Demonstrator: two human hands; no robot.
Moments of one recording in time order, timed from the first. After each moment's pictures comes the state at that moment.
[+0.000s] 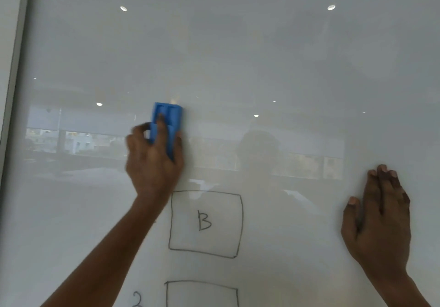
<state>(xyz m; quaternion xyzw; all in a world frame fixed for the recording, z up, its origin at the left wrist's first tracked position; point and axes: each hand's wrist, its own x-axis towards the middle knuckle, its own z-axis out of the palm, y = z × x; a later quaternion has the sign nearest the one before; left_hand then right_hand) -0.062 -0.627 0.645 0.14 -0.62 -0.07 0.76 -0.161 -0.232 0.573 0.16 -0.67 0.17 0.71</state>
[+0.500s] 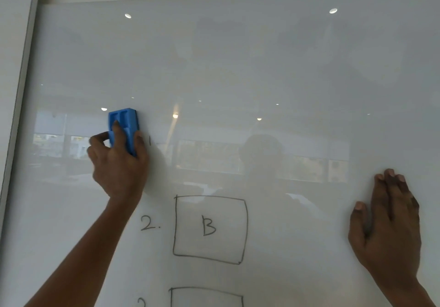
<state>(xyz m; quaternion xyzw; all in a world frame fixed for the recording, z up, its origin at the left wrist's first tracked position) -0.048 -0.687 0.647 0.26 -0.60 -0.19 0.73 -0.161 -0.232 0.575 0.17 -0.66 0.18 0.71</state>
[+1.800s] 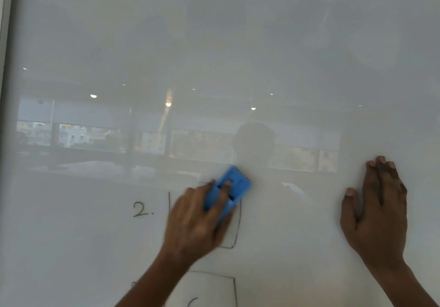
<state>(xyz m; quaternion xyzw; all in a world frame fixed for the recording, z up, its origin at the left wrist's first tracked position) -0.074 -0.568 0.530 -0.12 -0.66 0.09 0.73 -0.161 -0.228 0.572 0.17 -0.67 0.18 0.70</state>
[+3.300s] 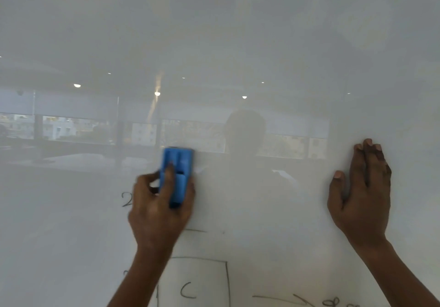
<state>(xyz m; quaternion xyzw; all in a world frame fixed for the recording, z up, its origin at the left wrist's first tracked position) -0.064 -0.581 0.526 0.09 -0.64 -0.10 0.76 -0.164 -0.227 0.571 0.17 -0.66 0.18 0.71</state>
